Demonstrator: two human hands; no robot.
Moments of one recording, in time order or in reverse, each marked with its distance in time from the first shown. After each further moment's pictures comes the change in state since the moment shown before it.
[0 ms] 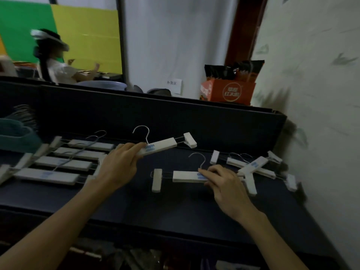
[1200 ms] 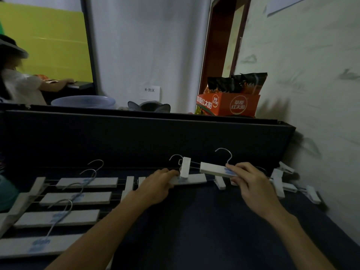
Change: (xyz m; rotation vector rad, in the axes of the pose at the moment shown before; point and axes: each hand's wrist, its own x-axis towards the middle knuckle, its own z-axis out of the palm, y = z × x) left_hand 0.090 -0.035 0.055 -0.186 -0.533 0.243; right_hand 0.072 -0.004 0.012 -0.104 0.175 0.283
